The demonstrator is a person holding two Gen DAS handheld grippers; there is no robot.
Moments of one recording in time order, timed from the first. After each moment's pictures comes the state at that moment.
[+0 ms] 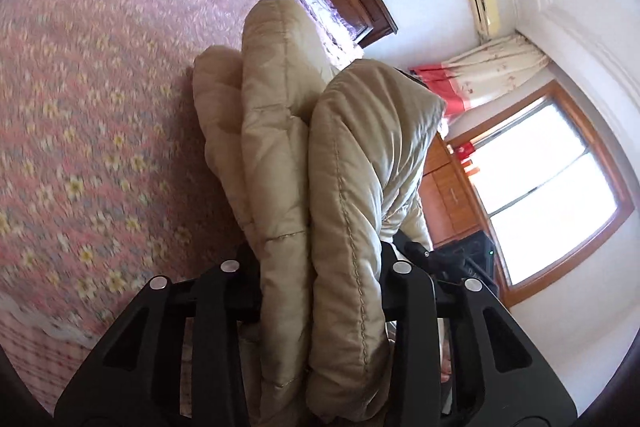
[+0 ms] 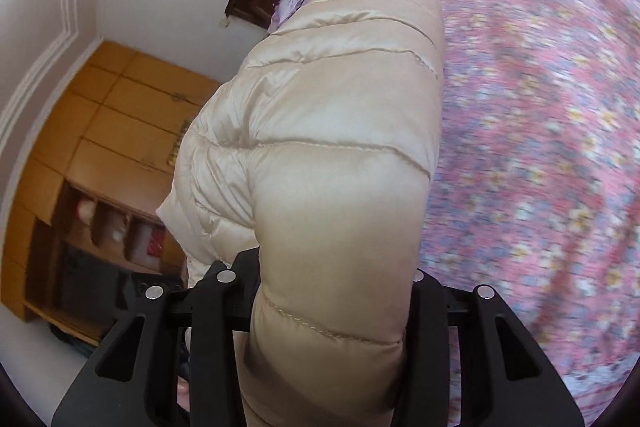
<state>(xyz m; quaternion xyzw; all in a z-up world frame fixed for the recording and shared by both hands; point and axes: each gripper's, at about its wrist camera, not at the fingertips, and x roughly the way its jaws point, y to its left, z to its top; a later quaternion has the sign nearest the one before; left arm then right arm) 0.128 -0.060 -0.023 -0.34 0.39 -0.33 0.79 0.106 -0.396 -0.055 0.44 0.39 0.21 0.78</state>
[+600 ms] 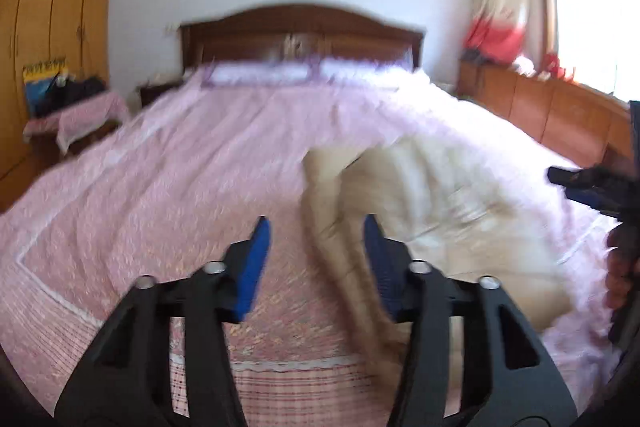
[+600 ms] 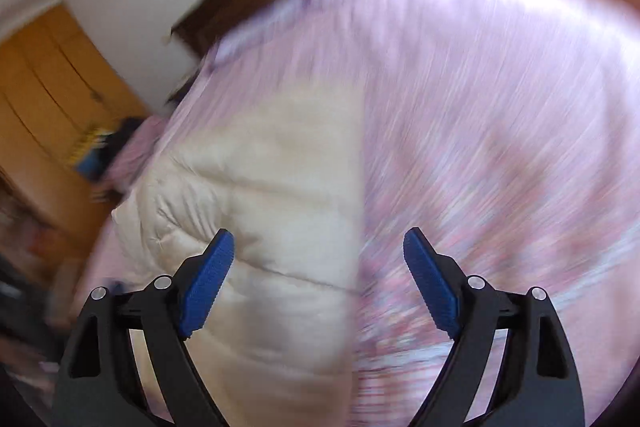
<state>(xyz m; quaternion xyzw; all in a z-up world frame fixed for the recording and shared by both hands) 0.020 -0.053 0.073 0.02 0.20 -0.18 0.96 0.039 -0.364 0.029 0.22 0.31 -0.02 0.92</state>
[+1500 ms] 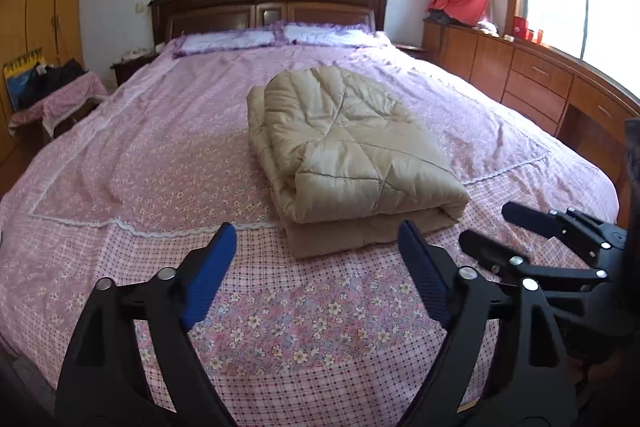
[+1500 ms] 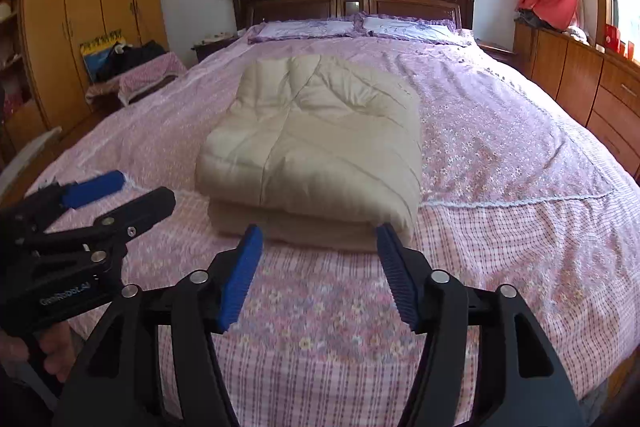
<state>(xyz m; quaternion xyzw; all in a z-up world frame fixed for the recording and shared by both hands) -0.102 -0.060 0.061 0.06 0.28 -0.21 0.94 -0.119 -0.240 0.021 0.03 0.32 0.01 0.95</state>
